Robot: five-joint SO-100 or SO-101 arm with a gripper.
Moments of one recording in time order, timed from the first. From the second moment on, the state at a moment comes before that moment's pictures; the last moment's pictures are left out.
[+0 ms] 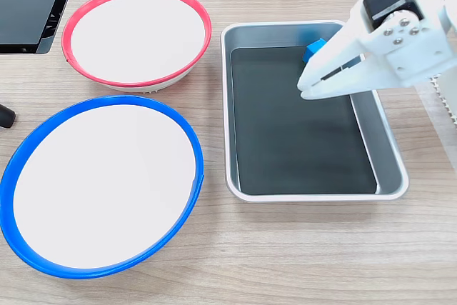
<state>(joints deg) 2.8 185.6 171.7 56.7 6.2</state>
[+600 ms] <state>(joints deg) 22.9 146.7 127.4 88.3 -91.1</state>
